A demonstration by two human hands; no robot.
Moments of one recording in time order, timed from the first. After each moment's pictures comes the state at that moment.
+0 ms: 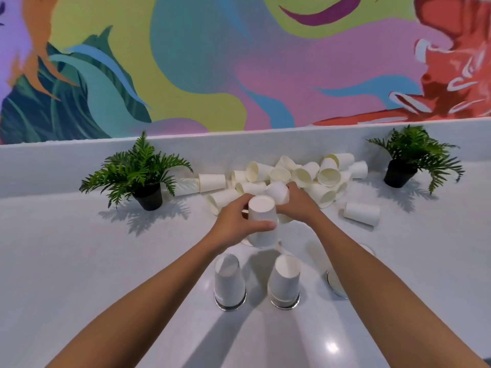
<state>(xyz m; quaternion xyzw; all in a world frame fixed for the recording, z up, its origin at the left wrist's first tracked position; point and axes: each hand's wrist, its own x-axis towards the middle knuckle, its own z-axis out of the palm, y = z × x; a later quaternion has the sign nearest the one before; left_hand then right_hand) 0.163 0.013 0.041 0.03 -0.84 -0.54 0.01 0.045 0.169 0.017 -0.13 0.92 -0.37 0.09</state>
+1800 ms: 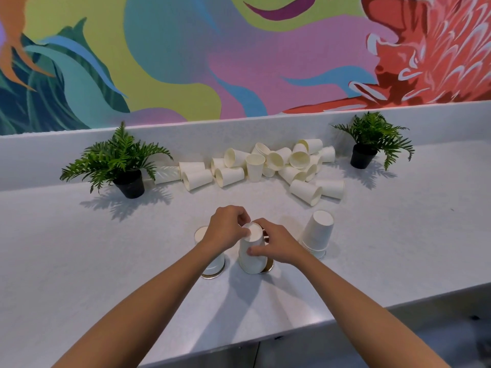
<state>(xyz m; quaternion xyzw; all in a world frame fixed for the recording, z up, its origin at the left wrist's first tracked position) 0.211 0.064 0.019 0.04 -0.95 -0.32 0.00 0.191 0.217 -0.021 -0.20 0.88 -0.41 0.16</state>
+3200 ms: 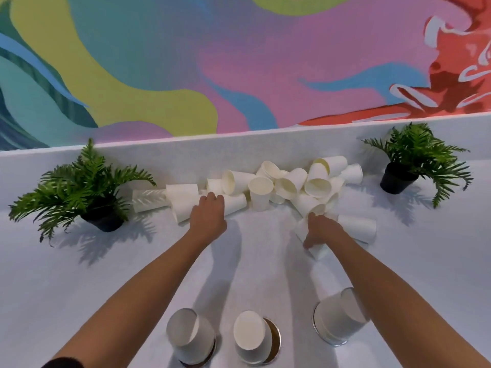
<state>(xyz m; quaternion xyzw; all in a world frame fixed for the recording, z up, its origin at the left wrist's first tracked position) 0.008 -0.001 -0.021 0.09 -1.00 -0.04 0.01 -0.047 0.257 -0.032 -0.02 0.97 0.00 0.26</state>
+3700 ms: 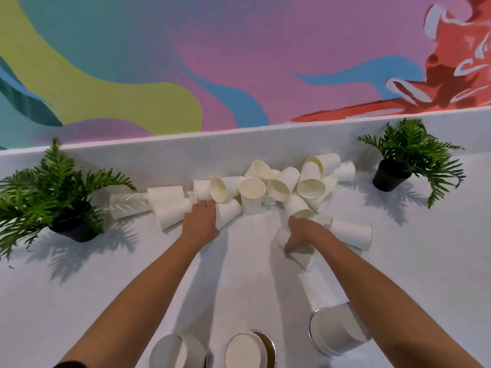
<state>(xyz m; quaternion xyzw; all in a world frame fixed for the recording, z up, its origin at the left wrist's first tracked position) -0.028 -0.008 -0.059 0.08 -0.99 -0.05 -0.08 -0.065 0.235 -0.039 -0.07 0.94 -0.02 0.32</state>
